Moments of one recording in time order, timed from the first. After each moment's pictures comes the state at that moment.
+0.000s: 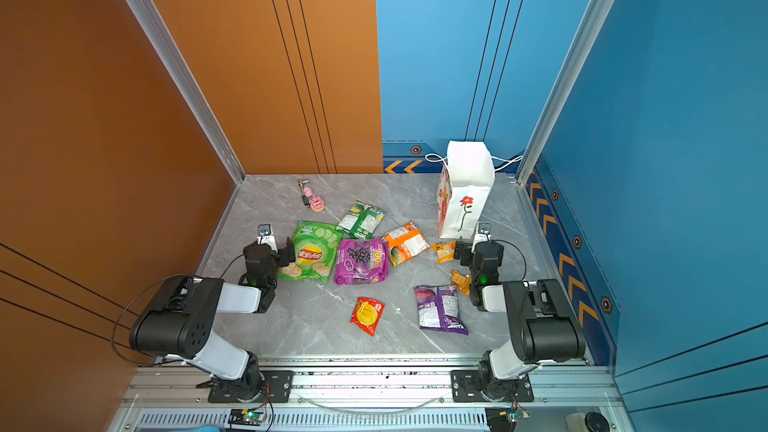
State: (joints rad) left arm -0.08 1.57 0.35 0.88 -0.34 0.00; right arm 0.04 1.54 0.37 0.80 0.20 0.05
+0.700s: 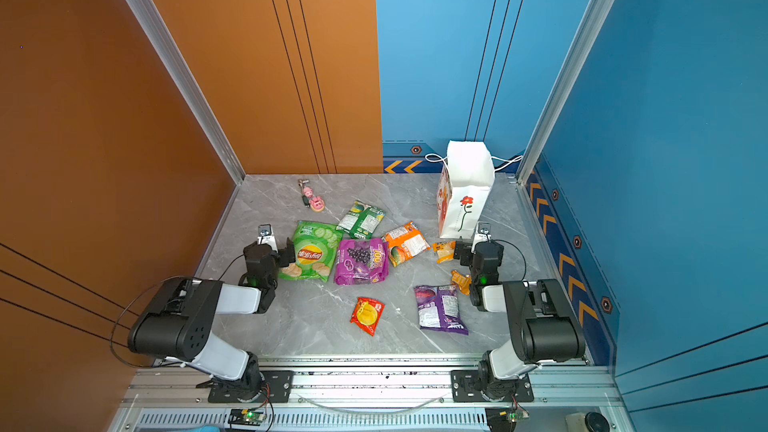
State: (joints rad) left arm -0.12 1.52 0.35 0.83 -0.38 0.02; right arm 0.05 1.54 0.36 0.80 0.19 0.04
